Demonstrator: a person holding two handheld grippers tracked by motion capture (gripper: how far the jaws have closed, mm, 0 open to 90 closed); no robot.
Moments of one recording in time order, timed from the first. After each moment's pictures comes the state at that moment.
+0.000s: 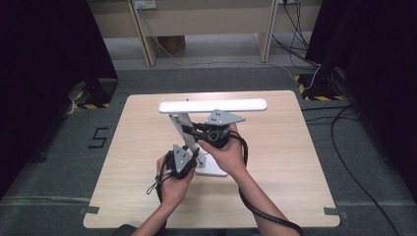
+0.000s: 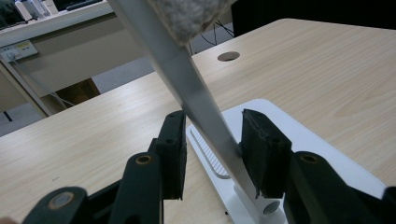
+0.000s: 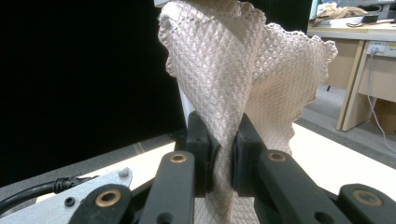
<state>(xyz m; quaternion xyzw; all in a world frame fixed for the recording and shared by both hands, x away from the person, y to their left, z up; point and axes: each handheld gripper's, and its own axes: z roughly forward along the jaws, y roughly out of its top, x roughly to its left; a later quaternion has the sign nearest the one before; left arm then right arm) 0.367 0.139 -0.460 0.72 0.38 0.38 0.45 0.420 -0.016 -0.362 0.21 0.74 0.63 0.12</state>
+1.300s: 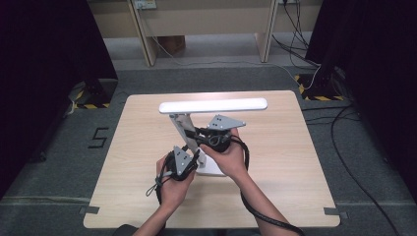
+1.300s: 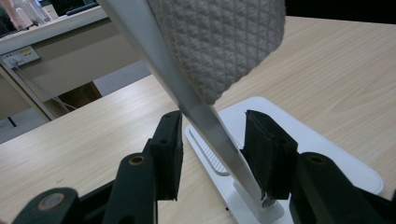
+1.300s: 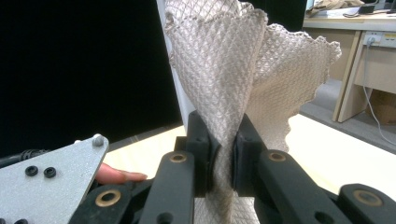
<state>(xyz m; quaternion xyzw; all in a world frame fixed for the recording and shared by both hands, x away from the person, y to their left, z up) 0.362 0.139 -0.458 0.72 0.36 0.38 0.44 0.418 -0.020 -0.379 0.22 0.74 0.62 0.12</state>
